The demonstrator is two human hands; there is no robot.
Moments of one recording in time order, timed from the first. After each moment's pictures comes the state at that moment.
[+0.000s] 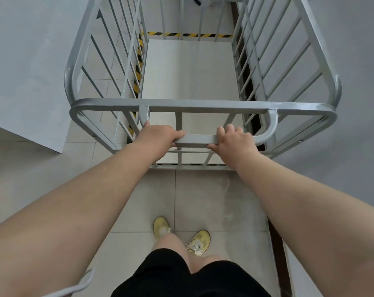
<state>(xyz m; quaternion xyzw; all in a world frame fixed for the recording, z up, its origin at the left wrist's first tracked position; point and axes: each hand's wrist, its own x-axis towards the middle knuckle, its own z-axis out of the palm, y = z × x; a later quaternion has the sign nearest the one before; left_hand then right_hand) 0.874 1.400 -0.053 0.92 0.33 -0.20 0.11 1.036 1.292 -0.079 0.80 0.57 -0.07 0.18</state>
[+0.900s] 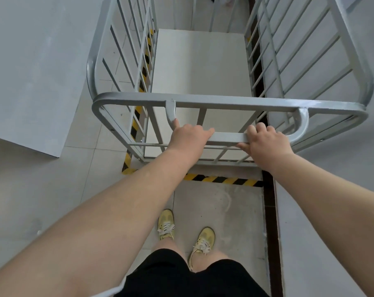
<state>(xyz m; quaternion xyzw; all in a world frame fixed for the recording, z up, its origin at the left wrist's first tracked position) 0.999 1.489 -0.070 0.92 0.35 -0.14 0.08 1.162 1.395 -0.070 0.79 0.57 -0.06 0.20</state>
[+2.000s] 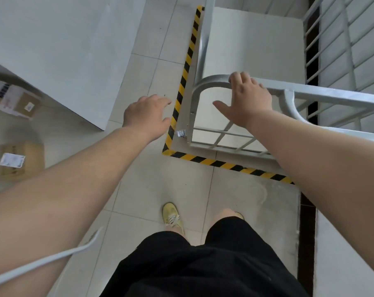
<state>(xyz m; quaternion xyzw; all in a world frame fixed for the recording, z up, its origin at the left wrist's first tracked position) 0.709 1.608 -0.055 0.82 0.54 -0.07 0.14 0.917 1.567 -0.051 0.78 0.62 -0.09 0.03</state>
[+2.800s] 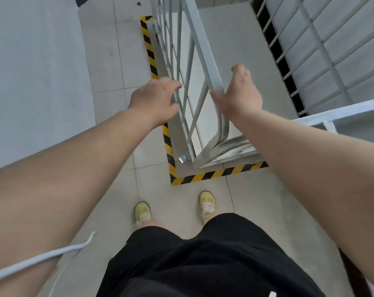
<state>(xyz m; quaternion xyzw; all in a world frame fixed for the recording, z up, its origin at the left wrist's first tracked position) 0.748 1.874 -0.058 0.93 0.32 -0.06 0.16 0.886 1.762 -0.058 0.93 0.30 -0.15 -0.15</state>
